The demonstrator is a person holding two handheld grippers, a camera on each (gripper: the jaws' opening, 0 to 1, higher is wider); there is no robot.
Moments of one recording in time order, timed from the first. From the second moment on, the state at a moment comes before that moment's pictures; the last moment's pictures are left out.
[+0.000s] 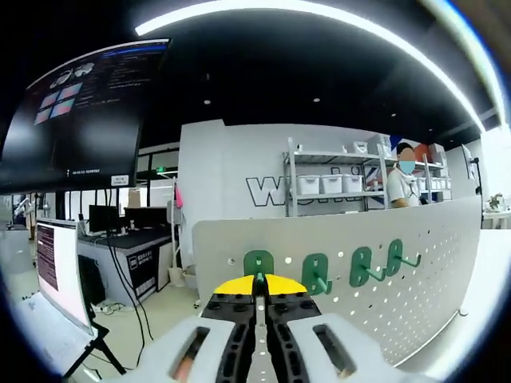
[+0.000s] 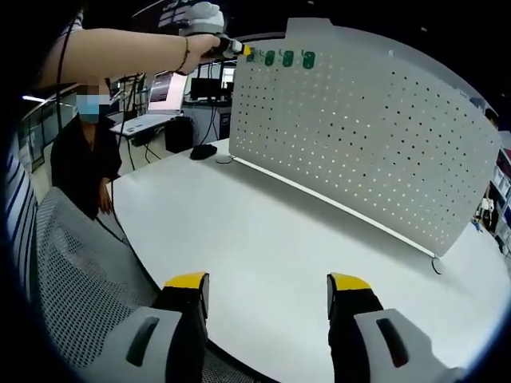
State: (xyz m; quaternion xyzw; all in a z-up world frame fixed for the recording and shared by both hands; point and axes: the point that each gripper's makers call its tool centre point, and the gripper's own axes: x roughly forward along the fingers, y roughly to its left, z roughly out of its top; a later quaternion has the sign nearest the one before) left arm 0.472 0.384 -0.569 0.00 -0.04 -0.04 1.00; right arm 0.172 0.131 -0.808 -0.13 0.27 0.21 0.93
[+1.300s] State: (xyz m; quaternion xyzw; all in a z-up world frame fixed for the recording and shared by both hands) left arm 0.495 0.391 -0.583 -0.03 0.02 -0.08 1.00; right arm 0.173 0.129 -0.806 -0.14 0.26 0.21 0.93
